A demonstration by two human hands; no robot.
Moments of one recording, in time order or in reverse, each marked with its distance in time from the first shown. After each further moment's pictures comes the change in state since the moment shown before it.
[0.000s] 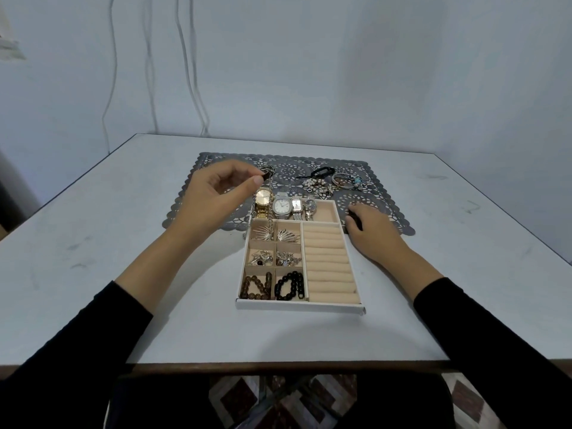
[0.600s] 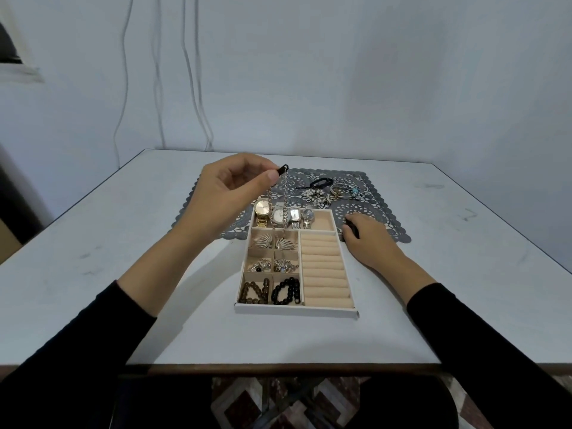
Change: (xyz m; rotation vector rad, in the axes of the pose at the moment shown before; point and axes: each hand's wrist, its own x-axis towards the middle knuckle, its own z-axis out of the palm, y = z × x) left_hand -0.001 0.048 0.015 -0.083 -0.033 0.046; right_hand 0.000 0.003 0.001 0.012 0.000 -0.009
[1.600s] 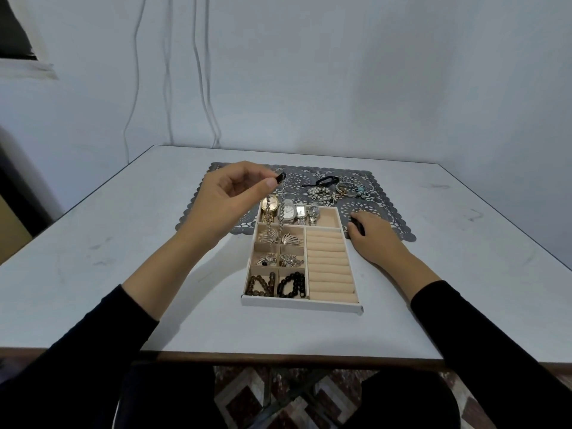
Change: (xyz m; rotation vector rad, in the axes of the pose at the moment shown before) left_hand -0.015 -0.010 -0.008 -0.046 0.006 -0.008; right_hand 0.001 0.001 0.000 -0.011 -0.005 0.005
